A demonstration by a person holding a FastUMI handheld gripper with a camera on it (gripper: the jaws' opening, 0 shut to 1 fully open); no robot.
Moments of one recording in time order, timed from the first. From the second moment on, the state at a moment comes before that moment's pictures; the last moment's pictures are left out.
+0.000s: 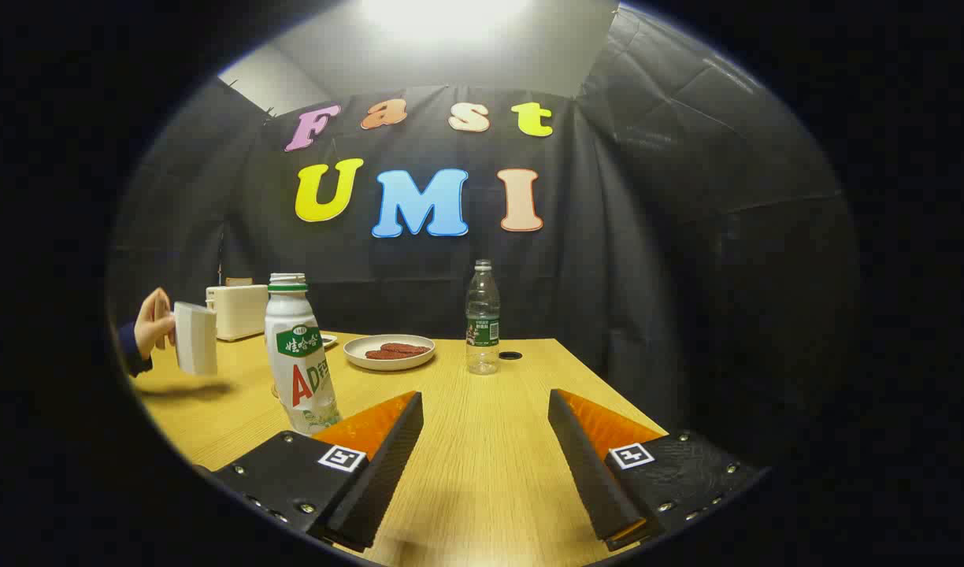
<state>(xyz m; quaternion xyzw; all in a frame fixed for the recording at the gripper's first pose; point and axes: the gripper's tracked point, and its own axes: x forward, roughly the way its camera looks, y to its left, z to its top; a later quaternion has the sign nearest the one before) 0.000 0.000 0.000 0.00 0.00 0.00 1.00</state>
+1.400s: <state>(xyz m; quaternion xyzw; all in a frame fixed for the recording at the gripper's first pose) 0.053 -0.002 -0.009 -0.01 0.03 -0.01 1.00</state>
